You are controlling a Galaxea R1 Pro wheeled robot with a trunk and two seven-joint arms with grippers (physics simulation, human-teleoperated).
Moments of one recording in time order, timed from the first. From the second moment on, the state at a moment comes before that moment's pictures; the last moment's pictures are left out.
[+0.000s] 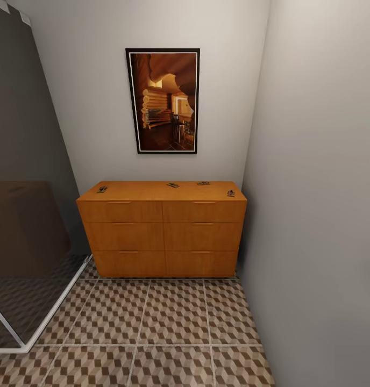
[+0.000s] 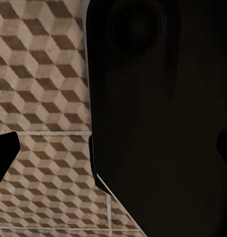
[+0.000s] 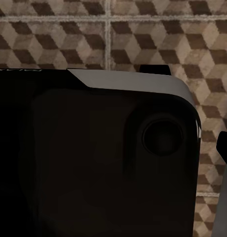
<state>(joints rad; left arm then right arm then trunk) 0.00 0.03 -0.02 -0.02 0.00 -0.01 0.01 -0.06 0.05 0.01 -0.08 0.00 -0.07 0.00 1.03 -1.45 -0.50</state>
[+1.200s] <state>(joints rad) 0.00 0.03 -0.01 -0.03 0.00 -0.01 0.01 -0.06 0.05 0.01 -0.08 0.00 -0.07 0.00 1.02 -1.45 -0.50</state>
